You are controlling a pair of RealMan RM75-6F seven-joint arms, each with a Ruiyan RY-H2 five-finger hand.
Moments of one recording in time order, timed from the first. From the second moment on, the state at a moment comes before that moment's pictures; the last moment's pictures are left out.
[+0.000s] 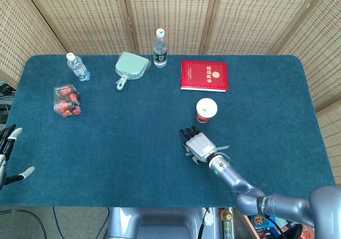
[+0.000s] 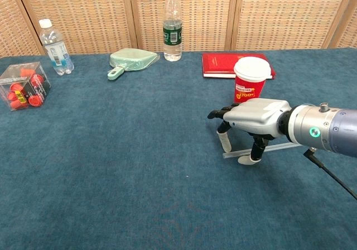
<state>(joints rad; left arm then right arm) -0.08 -1.10 -0.03 -1.53 1.58 1.55 -0.14 0.82 -1.60 0.13 -1.43 -1.05 0.73 -0.61</state>
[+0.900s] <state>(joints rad) -0.08 -1.10 -0.03 -1.53 1.57 1.54 -0.12 0.82 -1.60 0.05 -1.33 -1.19 0.79 -0.53</state>
